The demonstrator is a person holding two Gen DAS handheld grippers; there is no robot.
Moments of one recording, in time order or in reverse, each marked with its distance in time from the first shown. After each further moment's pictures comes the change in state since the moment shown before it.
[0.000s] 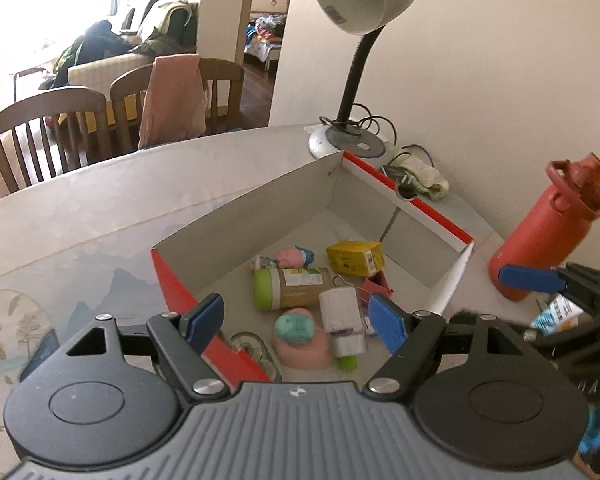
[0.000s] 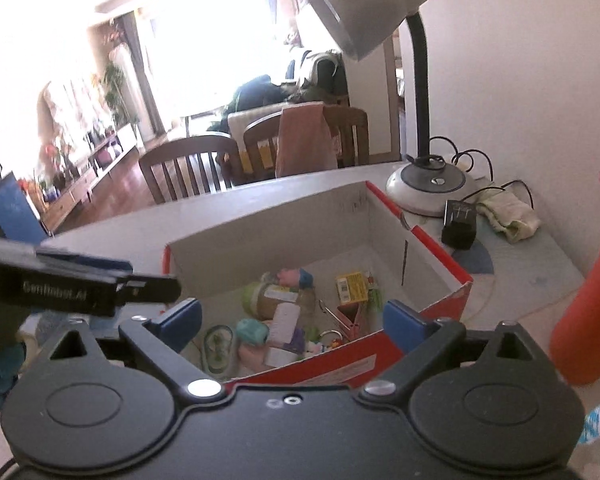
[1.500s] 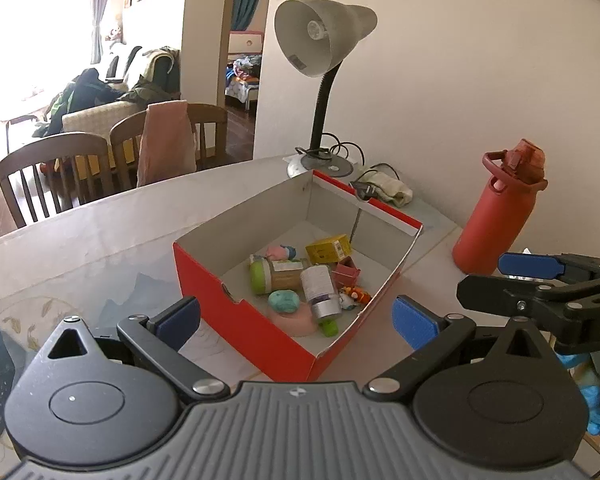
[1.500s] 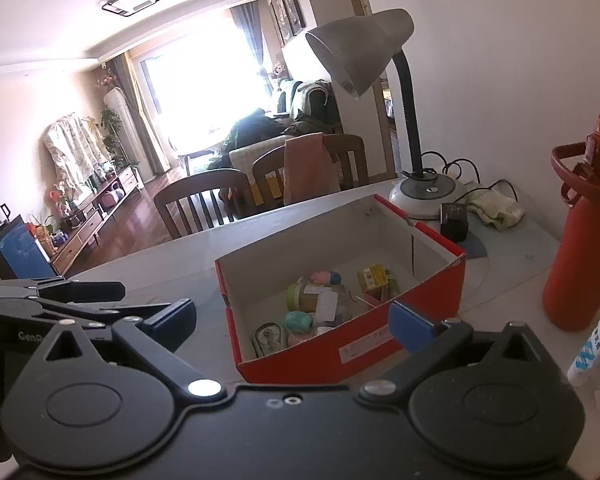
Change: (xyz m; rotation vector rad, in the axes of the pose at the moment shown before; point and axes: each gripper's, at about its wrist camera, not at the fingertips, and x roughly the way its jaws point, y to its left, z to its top) left arm -0.092 -0.013 -0.053 0.088 -0.127 -0.019; right arm -0.074 0.043 -0.030 0.089 -0.098 -0.006
